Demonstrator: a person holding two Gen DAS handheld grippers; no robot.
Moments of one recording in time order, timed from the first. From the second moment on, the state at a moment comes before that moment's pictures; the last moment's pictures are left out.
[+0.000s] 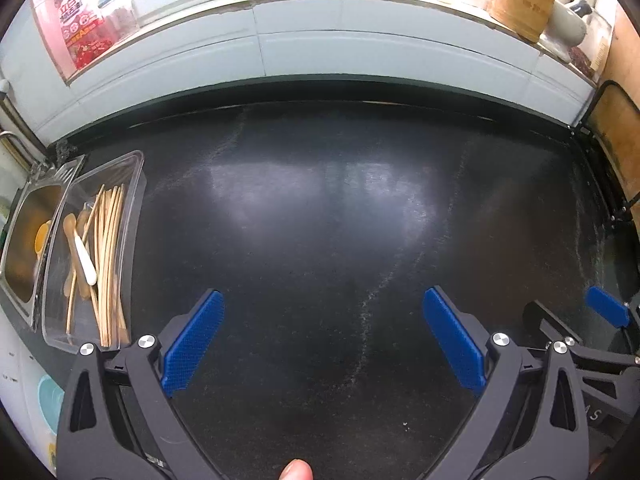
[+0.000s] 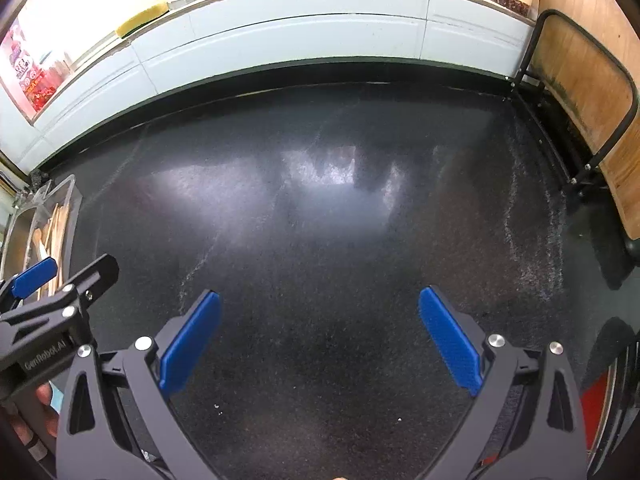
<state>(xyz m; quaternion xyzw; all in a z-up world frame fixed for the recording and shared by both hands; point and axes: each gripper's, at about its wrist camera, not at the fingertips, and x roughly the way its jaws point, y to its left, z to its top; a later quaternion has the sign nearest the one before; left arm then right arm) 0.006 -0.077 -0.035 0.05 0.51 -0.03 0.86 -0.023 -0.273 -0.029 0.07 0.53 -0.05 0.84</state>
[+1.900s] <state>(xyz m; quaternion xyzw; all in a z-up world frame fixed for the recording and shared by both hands) 0.041 -0.037 -0.048 0.06 0.53 -0.02 0.85 0.015 -0.254 -0.040 0.07 0.55 -0.11 0.82</state>
